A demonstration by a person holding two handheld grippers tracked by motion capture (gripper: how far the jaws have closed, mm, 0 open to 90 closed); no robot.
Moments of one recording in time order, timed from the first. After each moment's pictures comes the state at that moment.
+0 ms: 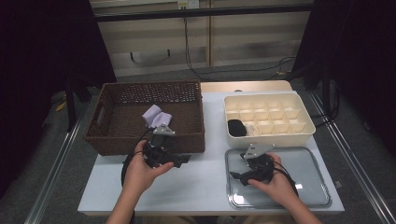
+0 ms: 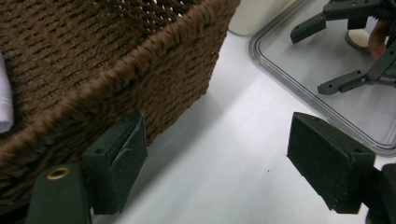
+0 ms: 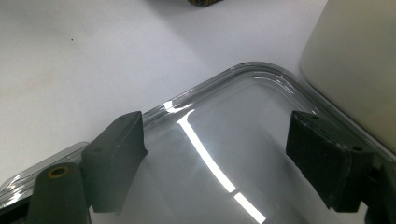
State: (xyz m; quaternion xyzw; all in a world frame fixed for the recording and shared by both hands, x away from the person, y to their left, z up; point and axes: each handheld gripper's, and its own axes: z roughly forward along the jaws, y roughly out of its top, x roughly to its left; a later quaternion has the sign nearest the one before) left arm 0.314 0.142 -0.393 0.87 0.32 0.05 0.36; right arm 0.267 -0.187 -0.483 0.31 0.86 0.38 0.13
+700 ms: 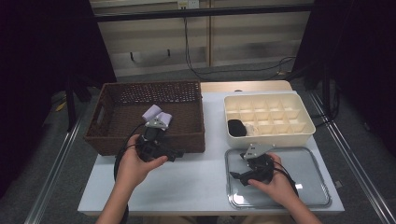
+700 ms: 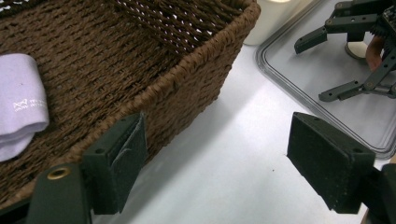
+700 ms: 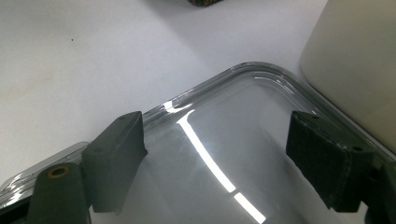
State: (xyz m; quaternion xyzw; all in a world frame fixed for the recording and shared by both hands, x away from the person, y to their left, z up) left arm 0.323 0.156 -0.376 0.87 0.33 0.05 0.36; right arm 0.267 -0.187 -0.483 0.31 0.86 0.38 0.13
